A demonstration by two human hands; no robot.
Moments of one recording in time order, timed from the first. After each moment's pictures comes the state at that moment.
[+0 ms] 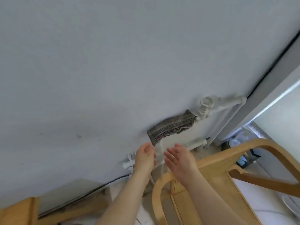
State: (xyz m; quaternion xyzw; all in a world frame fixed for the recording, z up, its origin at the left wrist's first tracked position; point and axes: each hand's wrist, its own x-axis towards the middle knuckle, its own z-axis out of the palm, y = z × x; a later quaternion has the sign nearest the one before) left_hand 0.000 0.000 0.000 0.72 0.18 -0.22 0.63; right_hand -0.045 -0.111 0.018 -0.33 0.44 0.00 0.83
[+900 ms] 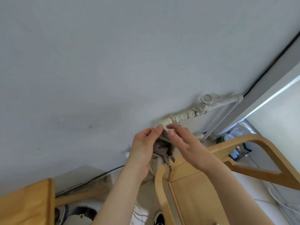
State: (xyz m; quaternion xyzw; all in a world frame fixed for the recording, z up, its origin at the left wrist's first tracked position) left_hand -0.021 0.025 0.132 0.62 0.10 -0.28 0.73; right_hand -0.064 -0.115 0.131 -0.83 0.10 0.13 0.53
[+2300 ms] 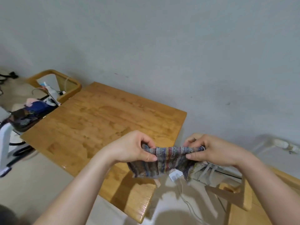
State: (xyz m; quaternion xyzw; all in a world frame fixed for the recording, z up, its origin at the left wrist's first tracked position) left_hand -0.423 0.420 0.236 0.88 0.09 -0.13 0.44; right_hand -0.280 0.182 0.228 -0.81 -0.39 0.36 0.26
